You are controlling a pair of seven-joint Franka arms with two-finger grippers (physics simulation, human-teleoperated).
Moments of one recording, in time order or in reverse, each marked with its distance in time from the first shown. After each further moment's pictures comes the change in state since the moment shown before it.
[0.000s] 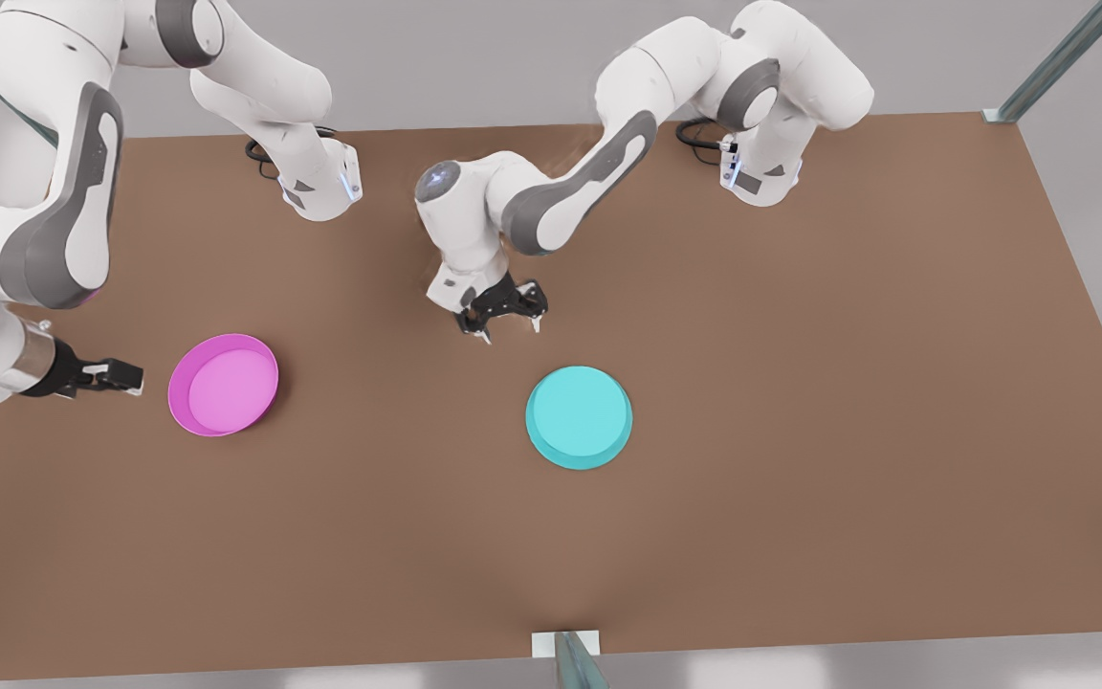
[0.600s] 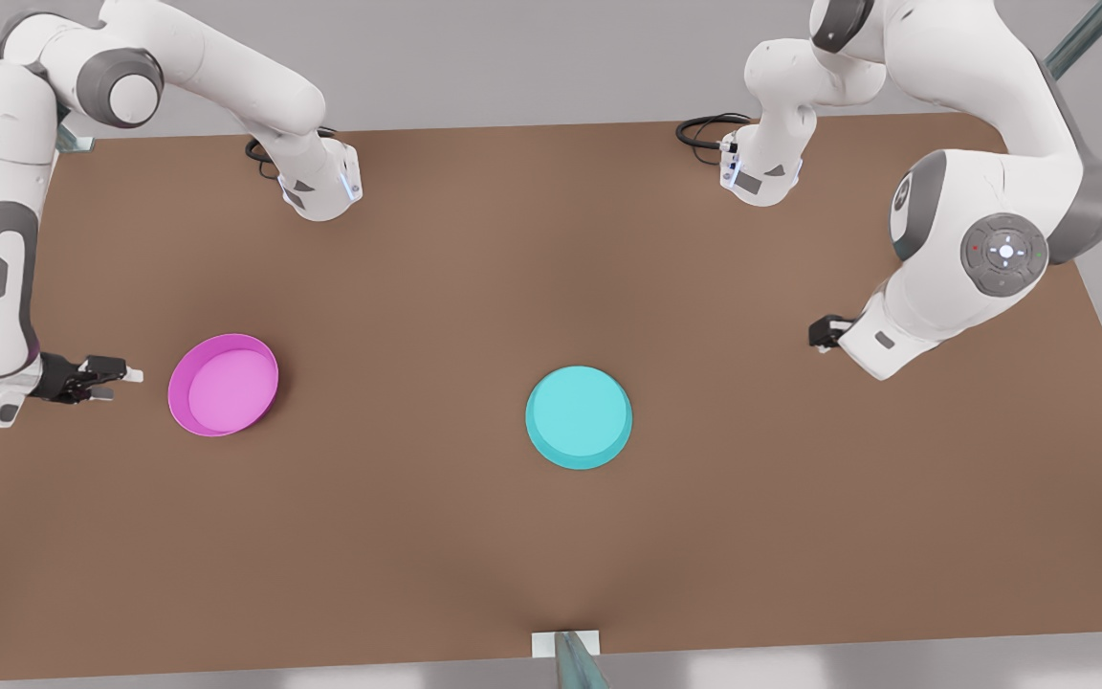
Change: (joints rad) left arm 0.827 -0.434 -0.242 -0.259 -0.050 -0.225 0.952; right arm -0.372 0.242 -0.074 -0.342 0.347 0.282 -0.830
